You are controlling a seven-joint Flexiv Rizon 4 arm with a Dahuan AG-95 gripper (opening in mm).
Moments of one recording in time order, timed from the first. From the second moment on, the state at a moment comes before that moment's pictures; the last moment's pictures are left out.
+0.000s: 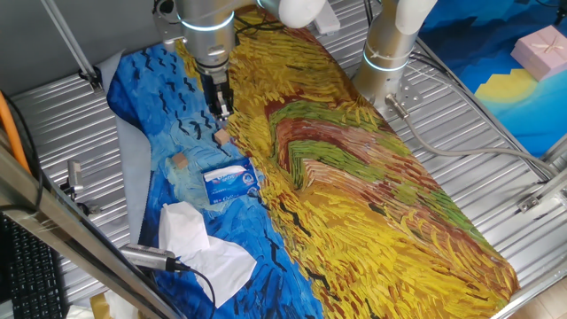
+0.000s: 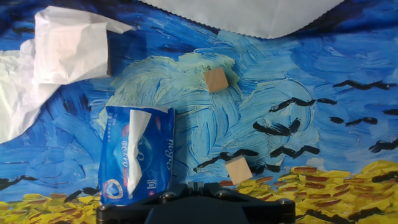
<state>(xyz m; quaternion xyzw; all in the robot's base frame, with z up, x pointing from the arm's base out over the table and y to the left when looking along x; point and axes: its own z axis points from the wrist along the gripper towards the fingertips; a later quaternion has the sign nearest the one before) 0.500 0.000 0.172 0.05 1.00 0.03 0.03</state>
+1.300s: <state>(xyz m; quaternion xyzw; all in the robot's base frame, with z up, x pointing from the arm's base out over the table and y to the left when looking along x) 0.548 0.027 0.163 0.08 1.00 0.01 0.04</state>
